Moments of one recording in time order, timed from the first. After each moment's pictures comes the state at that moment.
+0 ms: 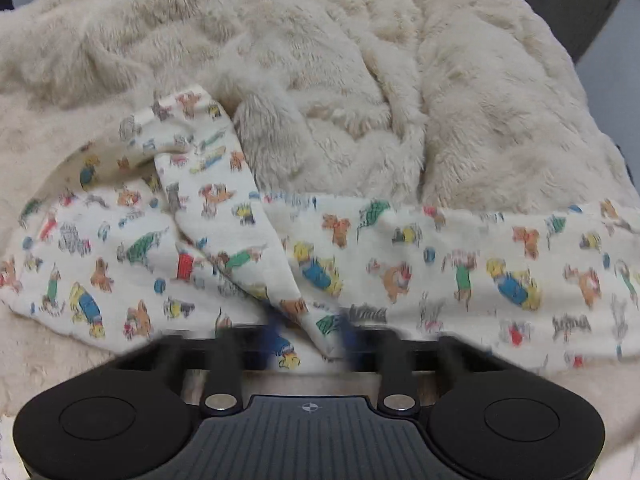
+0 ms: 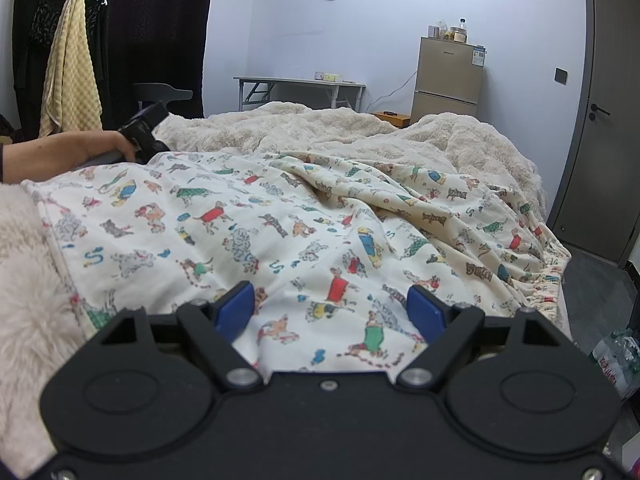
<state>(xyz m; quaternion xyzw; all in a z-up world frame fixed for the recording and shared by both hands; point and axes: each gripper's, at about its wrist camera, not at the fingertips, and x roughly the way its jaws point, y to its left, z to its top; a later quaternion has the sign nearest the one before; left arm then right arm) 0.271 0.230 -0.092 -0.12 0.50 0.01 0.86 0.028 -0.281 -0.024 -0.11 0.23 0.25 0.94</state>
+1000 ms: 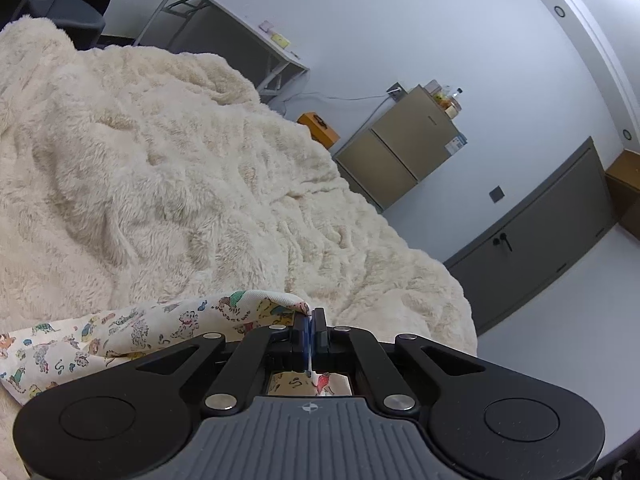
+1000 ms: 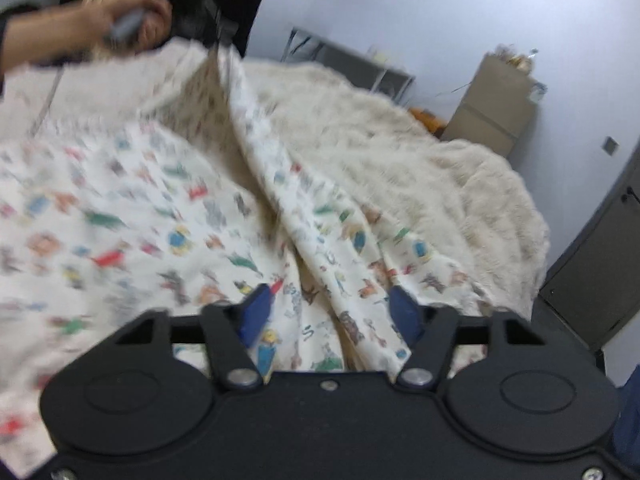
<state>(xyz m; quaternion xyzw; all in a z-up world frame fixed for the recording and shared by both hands) 0.267 0.286 0.039 -0.38 0.23 0.02 0.89 0.137 -0.245 0.015 -0.30 0.25 0.28 0.88</state>
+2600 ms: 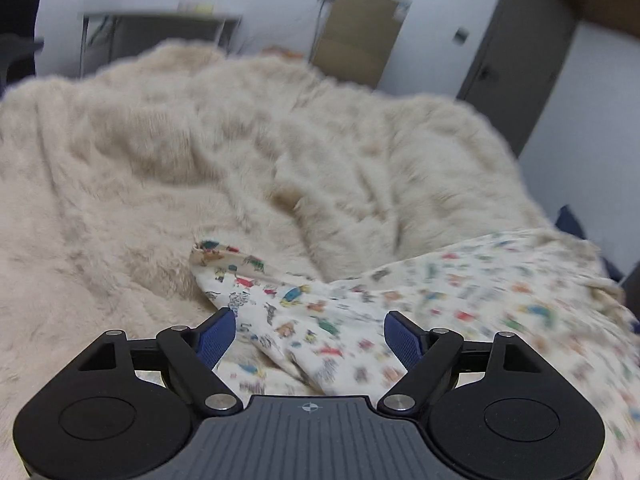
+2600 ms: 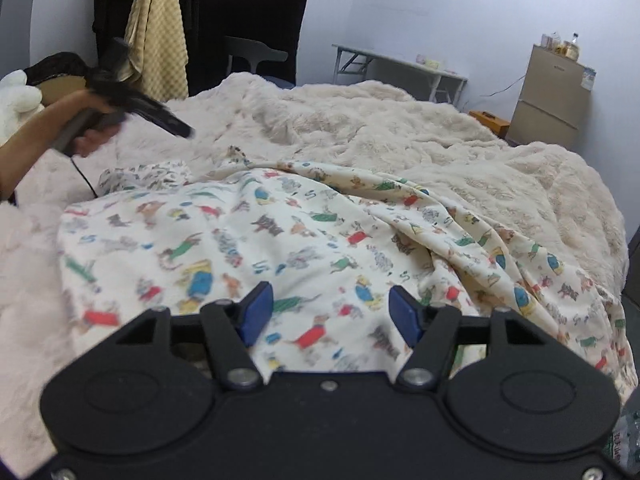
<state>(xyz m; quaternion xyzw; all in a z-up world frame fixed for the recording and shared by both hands) 0.156 0.295 -0.037 -0.16 0.38 -0.03 0.91 0.052 -0.207 0.026 -0.18 0.26 0.36 0.88</state>
